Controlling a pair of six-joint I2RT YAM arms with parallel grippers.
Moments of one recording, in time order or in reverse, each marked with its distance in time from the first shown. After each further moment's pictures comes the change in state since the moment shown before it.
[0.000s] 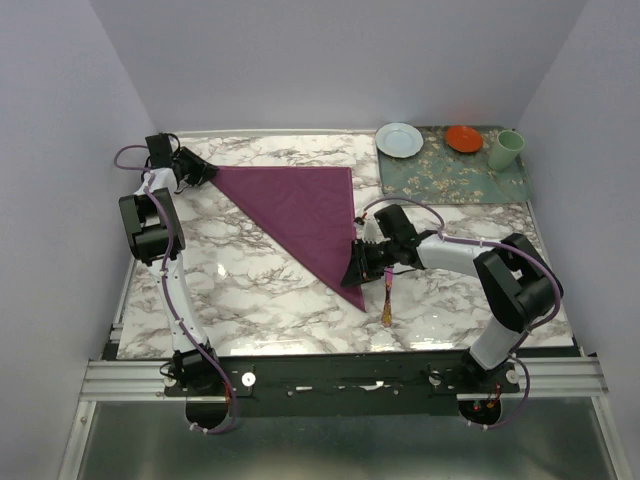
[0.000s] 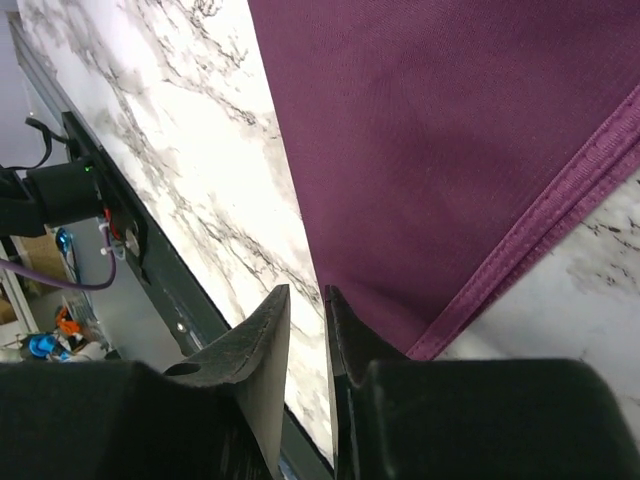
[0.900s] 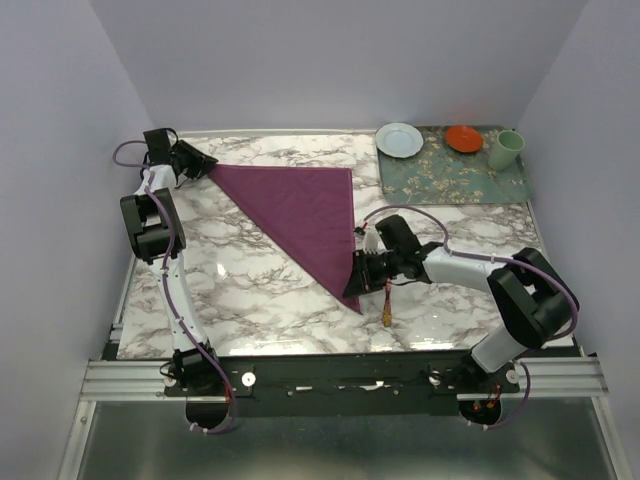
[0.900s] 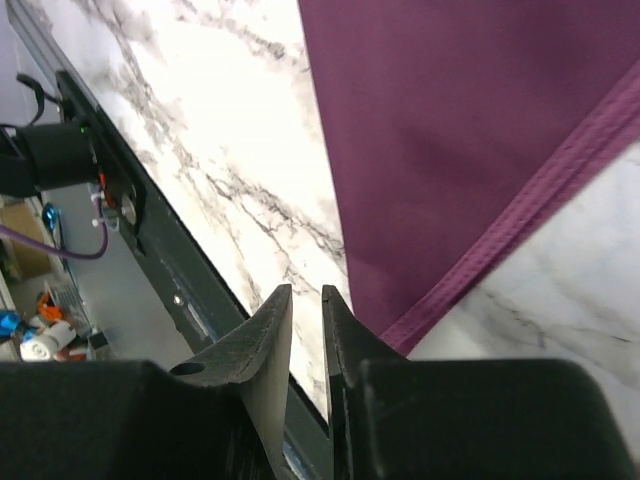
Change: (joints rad) left arm 0.003 0.045 0.095 0.005 0.013 -0.054; right arm 0.042 -0.115 -0.108 0.042 0.021 0.014
